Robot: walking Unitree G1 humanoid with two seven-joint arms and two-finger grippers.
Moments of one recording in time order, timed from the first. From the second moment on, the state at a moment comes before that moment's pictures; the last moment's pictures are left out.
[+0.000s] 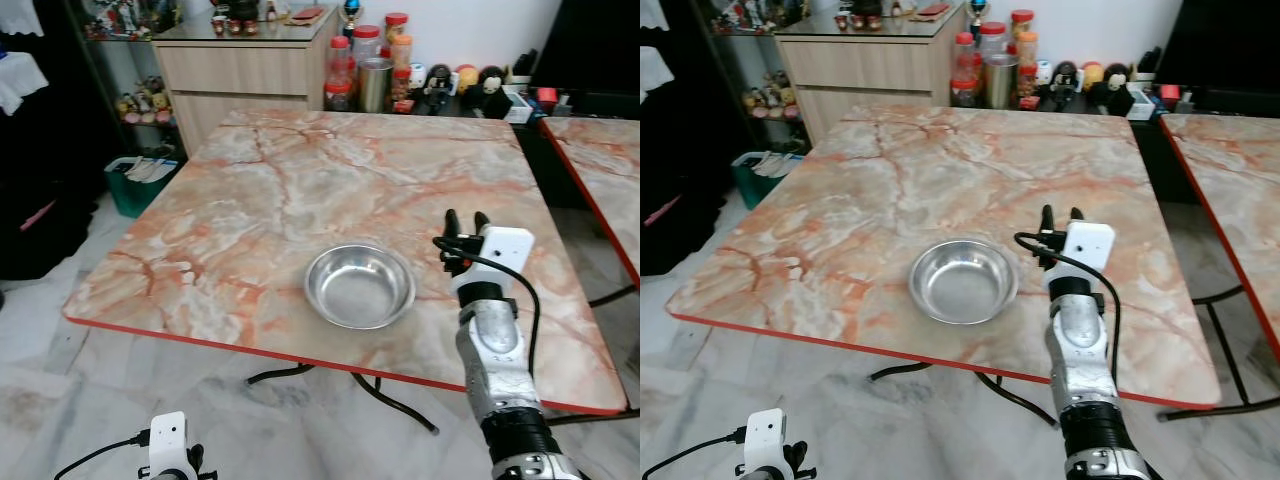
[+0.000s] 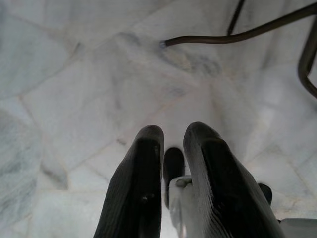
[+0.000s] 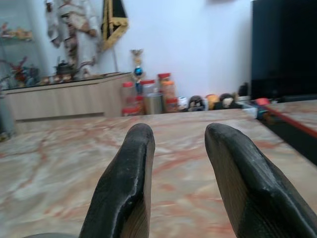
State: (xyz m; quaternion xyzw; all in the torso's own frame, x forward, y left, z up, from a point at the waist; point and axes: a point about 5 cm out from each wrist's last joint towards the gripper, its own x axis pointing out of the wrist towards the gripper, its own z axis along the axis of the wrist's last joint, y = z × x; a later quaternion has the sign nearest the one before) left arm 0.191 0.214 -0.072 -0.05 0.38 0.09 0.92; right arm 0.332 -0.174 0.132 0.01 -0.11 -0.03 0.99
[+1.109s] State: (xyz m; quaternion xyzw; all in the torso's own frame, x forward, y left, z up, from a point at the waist) left arm 0.205 0.200 -0.066 -0.06 0.36 0.07 0.93; right arm 0.331 -0.181 0.125 -0.01 -0.10 -0.03 0.99
